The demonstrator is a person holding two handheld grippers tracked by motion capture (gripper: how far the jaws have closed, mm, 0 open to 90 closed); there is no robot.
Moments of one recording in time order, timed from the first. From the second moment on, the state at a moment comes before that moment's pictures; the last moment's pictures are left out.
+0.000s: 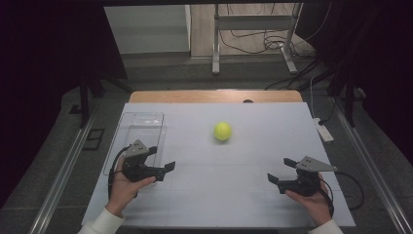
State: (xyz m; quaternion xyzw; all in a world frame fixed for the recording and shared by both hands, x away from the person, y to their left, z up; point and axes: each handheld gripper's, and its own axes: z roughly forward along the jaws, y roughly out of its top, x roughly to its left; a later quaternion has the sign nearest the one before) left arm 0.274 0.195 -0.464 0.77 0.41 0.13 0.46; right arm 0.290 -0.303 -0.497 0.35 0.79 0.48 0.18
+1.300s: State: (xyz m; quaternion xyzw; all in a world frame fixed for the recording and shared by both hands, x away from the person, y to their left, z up) left arm 0.322 0.148 -0.449 0.81 0.38 0.11 0.43; right arm 0.291 -0.303 -0.498 0.35 0.79 0.47 0.18
